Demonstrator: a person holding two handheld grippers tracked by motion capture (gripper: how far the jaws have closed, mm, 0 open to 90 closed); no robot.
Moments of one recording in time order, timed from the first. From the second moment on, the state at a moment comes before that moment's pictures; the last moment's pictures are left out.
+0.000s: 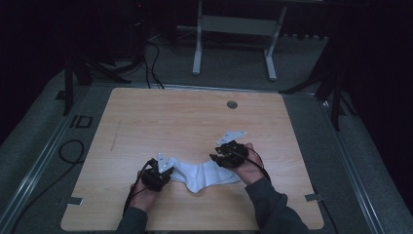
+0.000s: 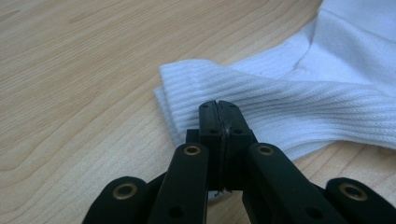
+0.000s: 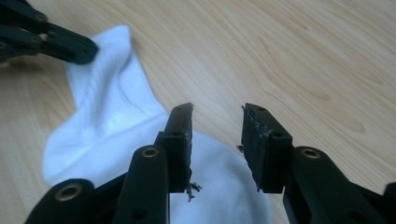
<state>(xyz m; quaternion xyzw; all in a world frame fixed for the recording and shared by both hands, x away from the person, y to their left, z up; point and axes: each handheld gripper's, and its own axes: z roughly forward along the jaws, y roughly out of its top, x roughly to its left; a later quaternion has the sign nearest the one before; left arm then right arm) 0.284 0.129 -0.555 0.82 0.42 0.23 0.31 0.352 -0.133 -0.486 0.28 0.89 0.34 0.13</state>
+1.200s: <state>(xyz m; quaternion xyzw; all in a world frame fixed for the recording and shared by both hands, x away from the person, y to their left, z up) 0.284 0.129 -0.556 0.82 0.42 0.23 0.31 0.363 -0.166 -0.530 0.34 0.89 0.28 0.12</state>
